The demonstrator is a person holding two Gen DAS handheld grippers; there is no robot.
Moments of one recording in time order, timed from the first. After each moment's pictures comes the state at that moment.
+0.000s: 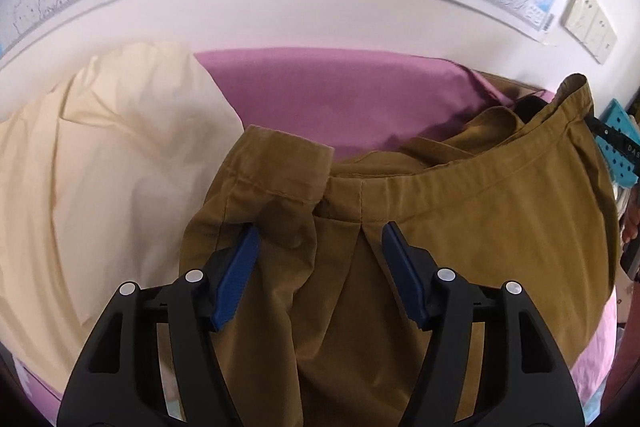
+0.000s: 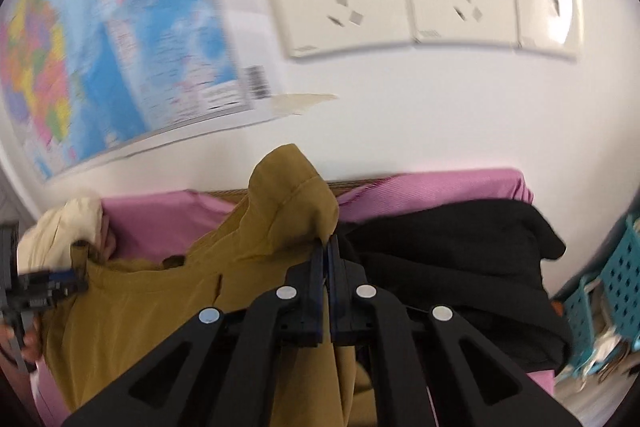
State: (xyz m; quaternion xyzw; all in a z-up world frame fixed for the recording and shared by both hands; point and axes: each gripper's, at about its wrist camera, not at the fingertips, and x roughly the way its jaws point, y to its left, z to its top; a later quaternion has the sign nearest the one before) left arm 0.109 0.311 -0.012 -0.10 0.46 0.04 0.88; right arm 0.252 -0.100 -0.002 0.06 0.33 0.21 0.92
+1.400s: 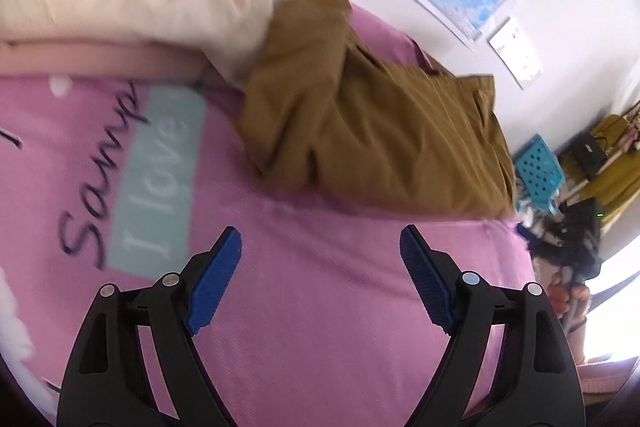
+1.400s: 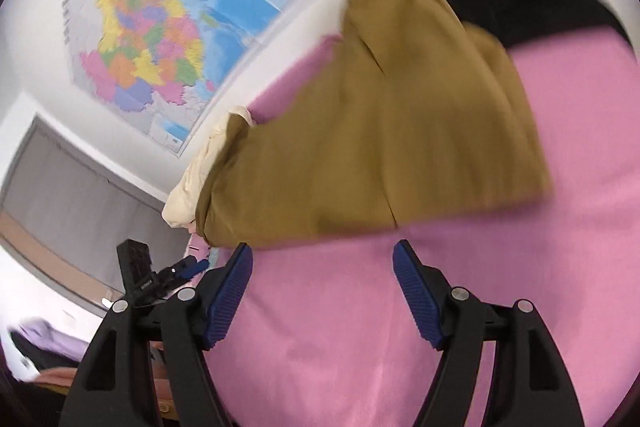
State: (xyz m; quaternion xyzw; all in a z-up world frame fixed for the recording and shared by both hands) left arm -0.113 0.311 -0.054 -0.28 0.41 -0.04 0.87; right arm 0.030 -0.132 -0.067 0.25 0.44 0.38 0.77
